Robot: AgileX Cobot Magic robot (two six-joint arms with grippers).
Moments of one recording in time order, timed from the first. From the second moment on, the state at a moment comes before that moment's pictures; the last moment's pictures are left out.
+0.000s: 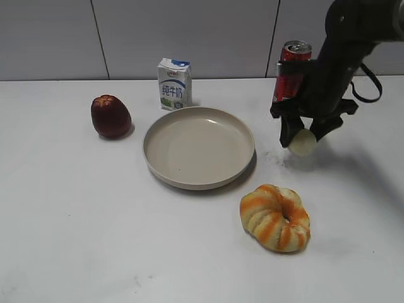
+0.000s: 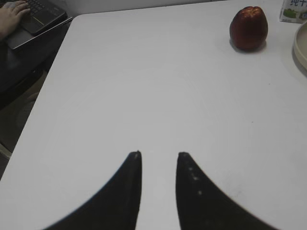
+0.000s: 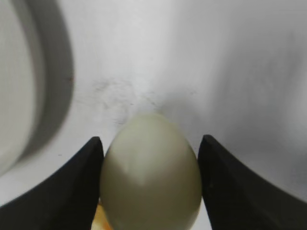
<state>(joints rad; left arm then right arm) -0.05 -0.01 -0.48 -0.01 1.09 0.15 0.25 2.17 -1.63 0.20 1.01 0.00</state>
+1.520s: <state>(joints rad) -0.05 -0.01 -0.48 -0.01 1.09 0.15 0.58 2.34 -1.93 0.12 1.04 0.00</state>
